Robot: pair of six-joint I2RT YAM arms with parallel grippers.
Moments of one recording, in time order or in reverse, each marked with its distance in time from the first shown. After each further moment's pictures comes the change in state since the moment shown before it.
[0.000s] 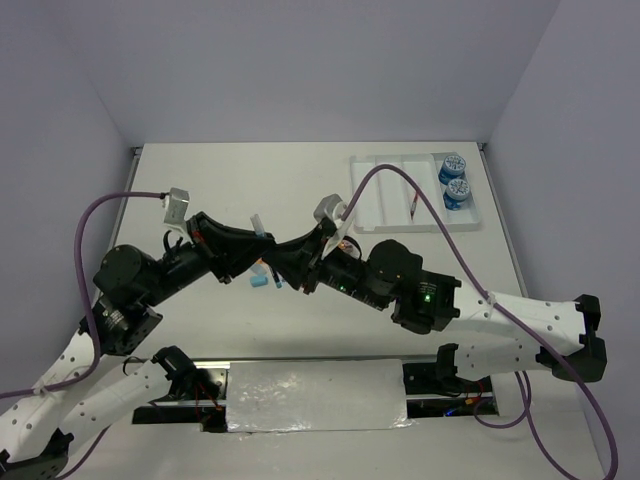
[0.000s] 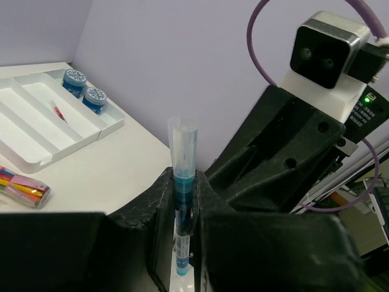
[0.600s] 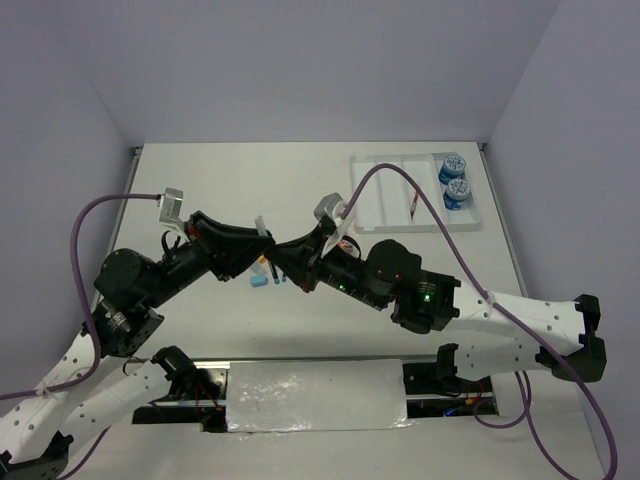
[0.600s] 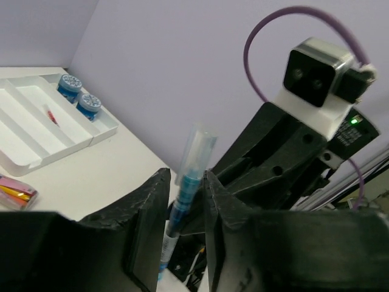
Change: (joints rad) left arm 0.000 -0.022 -0.025 0.038 -0.037 -0.072; right arm -0.001 0.000 -0.005 0.004 0.022 0.004
